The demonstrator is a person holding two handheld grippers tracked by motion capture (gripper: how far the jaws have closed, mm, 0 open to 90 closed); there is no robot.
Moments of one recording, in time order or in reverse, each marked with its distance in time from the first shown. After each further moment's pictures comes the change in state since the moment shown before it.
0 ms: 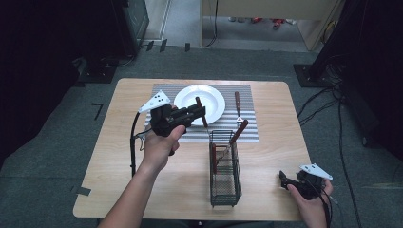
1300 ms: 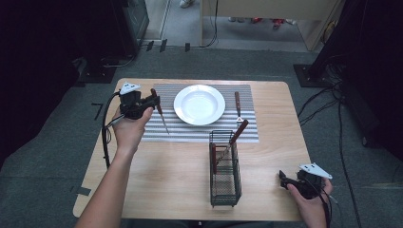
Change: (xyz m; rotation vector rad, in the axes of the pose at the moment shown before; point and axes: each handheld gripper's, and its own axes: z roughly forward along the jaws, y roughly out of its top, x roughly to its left) left arm 0.108 -0.002 -0.030 0.190 0.561 -0.043; right arm 0.000 0.001 0.001 0.004 0.005 -0.002
